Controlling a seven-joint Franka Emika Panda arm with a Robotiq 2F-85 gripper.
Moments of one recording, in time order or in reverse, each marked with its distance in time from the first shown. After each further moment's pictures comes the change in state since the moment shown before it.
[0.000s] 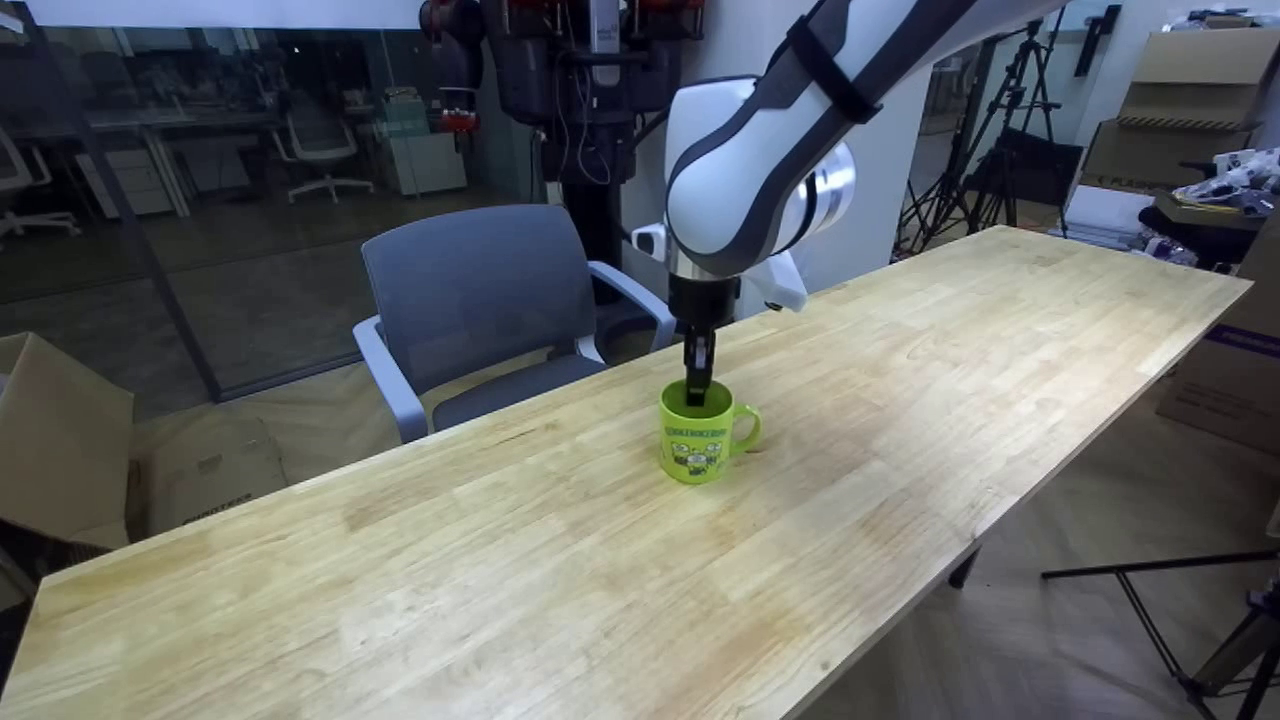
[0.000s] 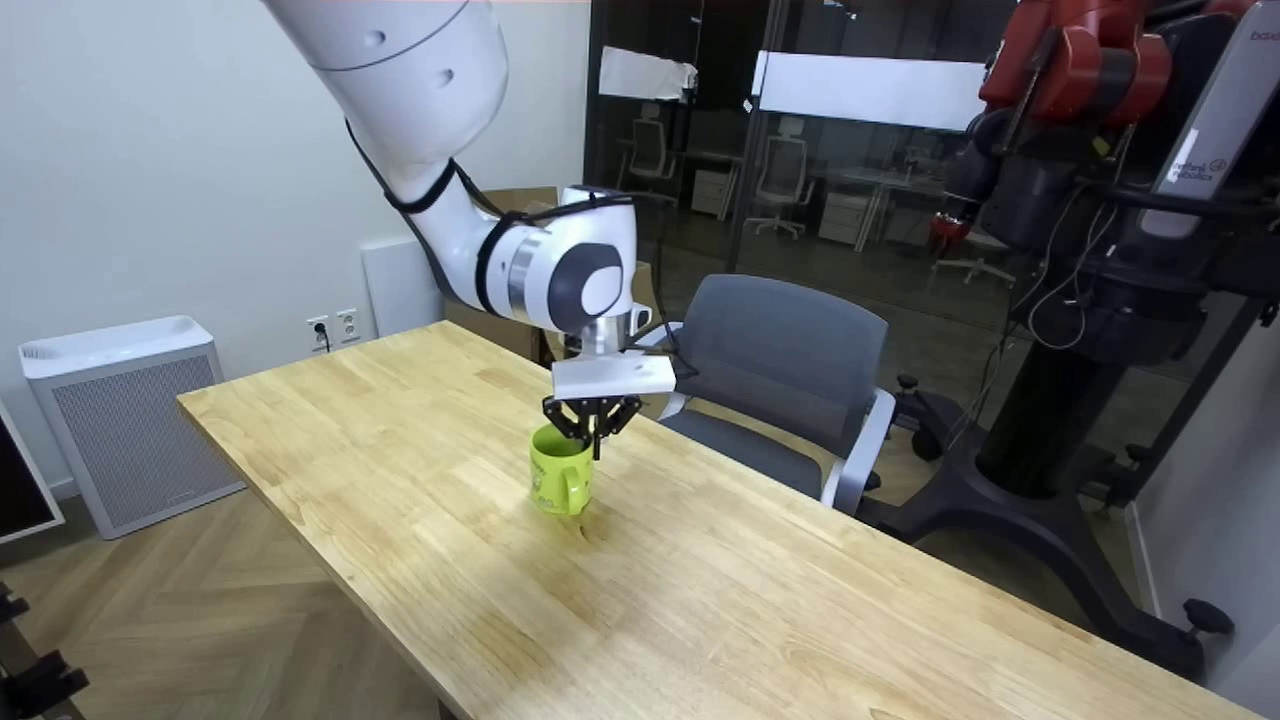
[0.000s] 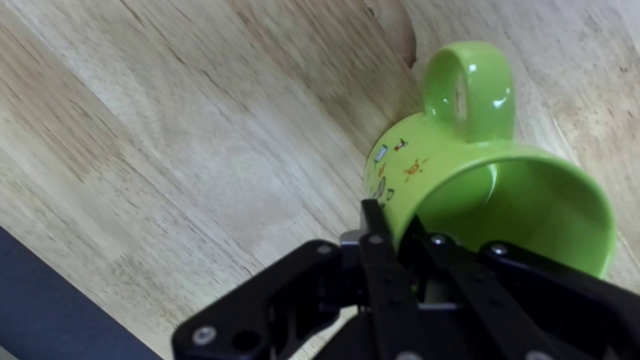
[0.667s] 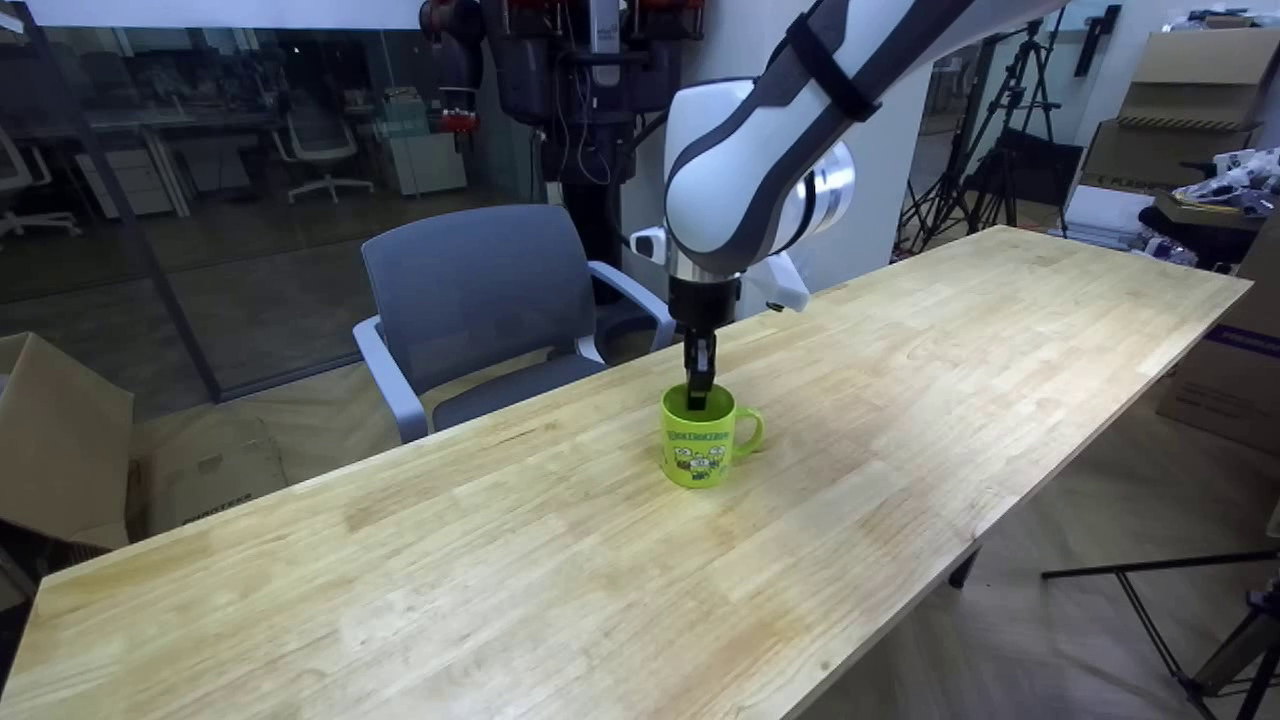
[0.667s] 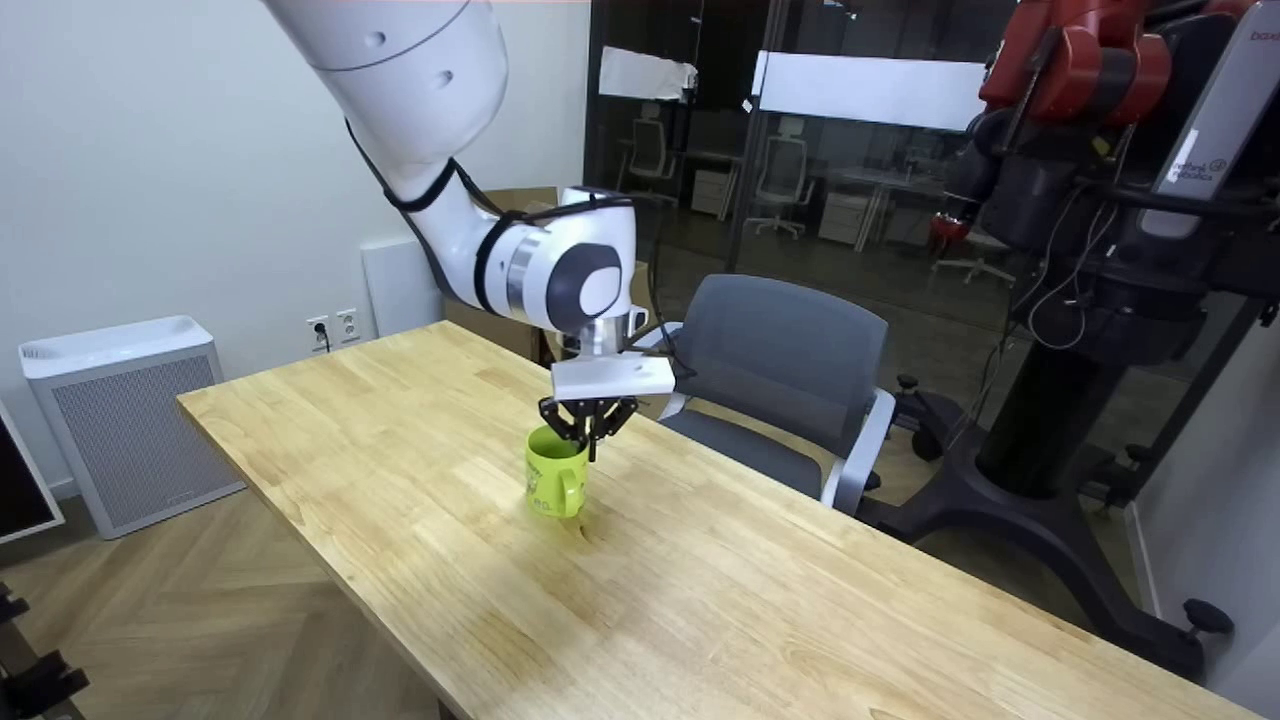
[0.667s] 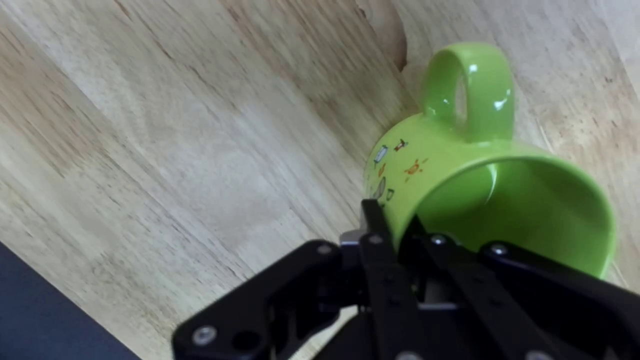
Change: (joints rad) arm -0.004 -0.001 0.008 -0.002 0.008 -0.017 -0.038
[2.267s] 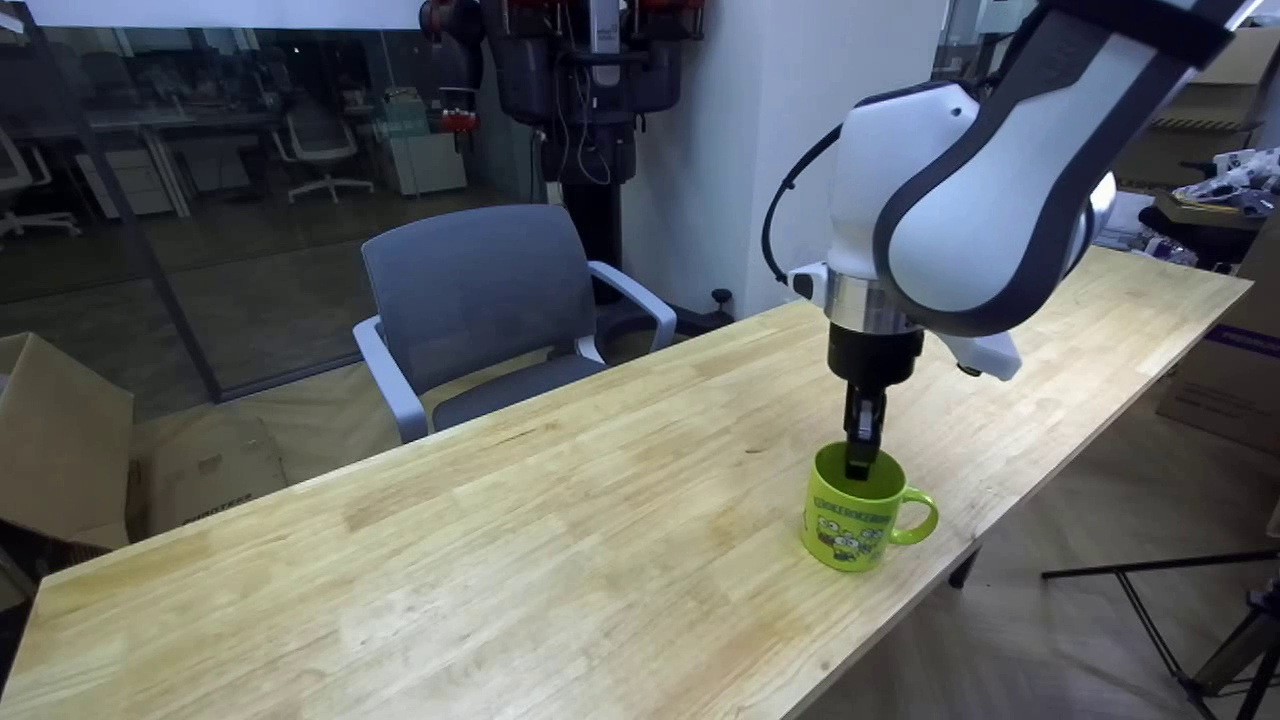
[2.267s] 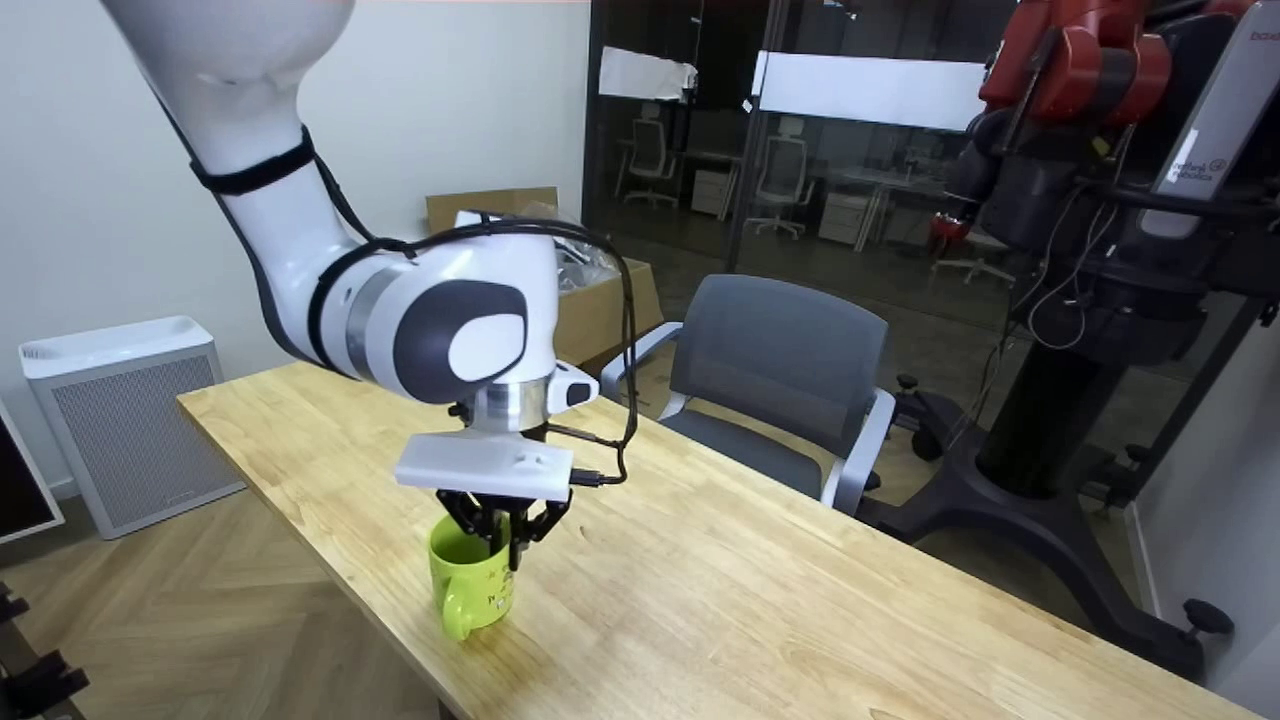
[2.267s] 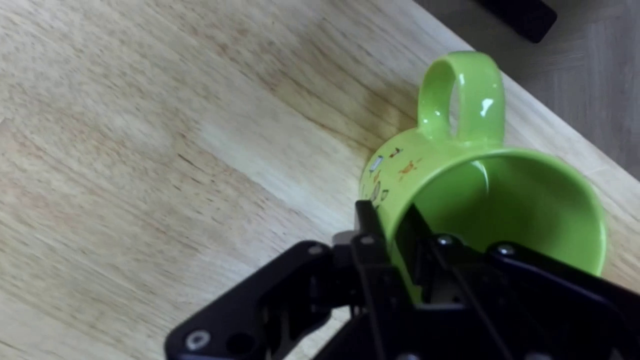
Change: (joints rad) arm 0.004 -0.360 -0.104 -0.682 -0.007 0.241 0.290
